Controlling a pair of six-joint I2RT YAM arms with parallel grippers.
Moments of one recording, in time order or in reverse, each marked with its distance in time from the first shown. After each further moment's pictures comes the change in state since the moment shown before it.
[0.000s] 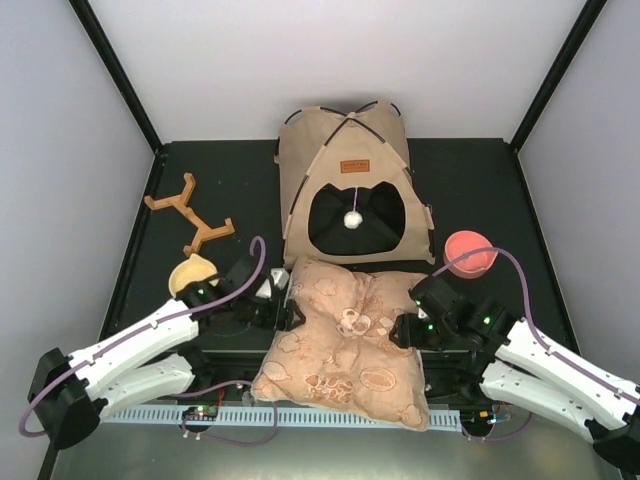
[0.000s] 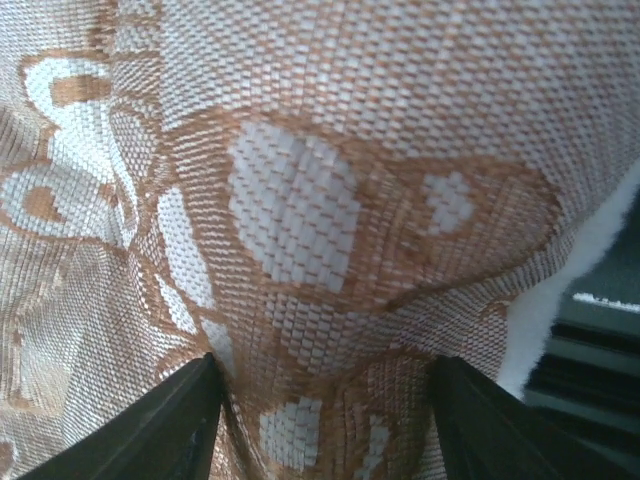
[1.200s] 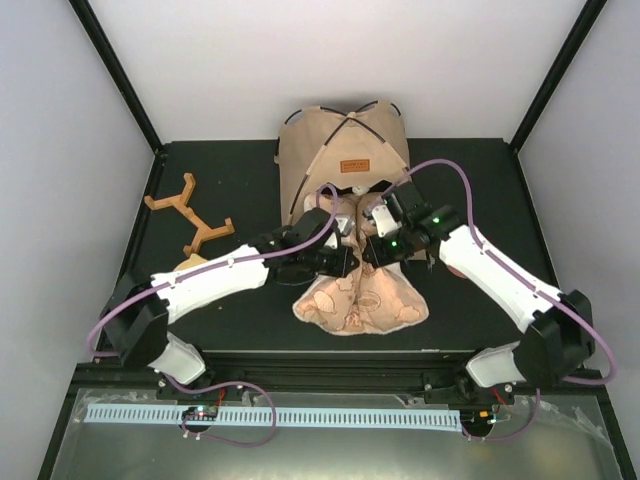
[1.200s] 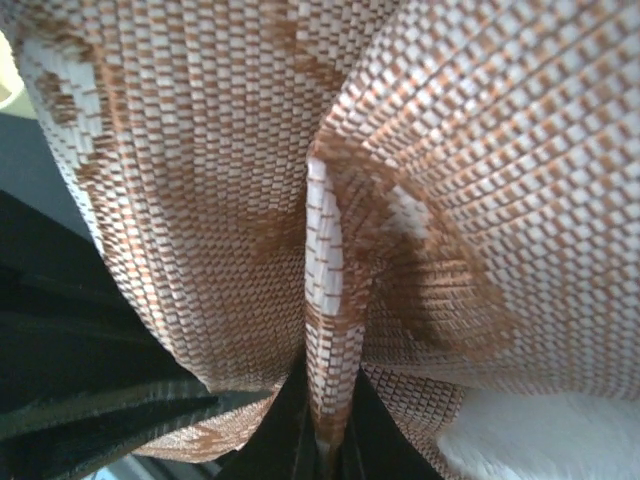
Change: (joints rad) left arm -0.158 0.561 0.430 0.363 -0.112 -0.019; right arm -0.285 0.648 0.541 0.165 -0.166 -0.624
